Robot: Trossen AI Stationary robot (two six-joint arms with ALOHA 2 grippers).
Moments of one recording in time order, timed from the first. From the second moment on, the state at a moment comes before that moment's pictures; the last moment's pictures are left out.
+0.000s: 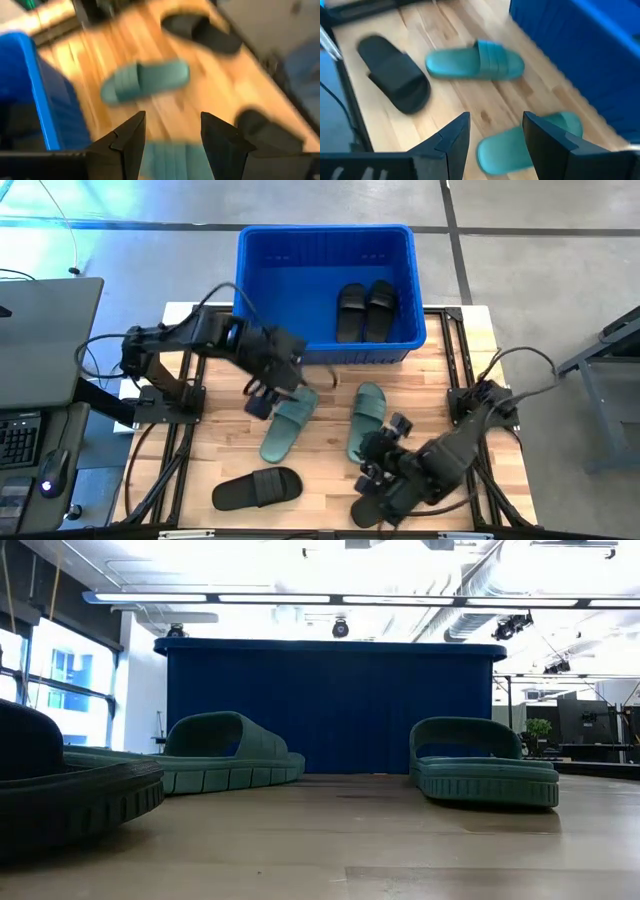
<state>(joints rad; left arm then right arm) -0.01 1.64 2.03 -1.30 0.09 0.37 0.71 1.99 2.24 -1.57 0.72 1.13</state>
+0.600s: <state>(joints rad) -0.37 1.65 2.03 -1.43 -0.21 0.08 0.47 2.29 2.24 -1.57 0.49 0.87</state>
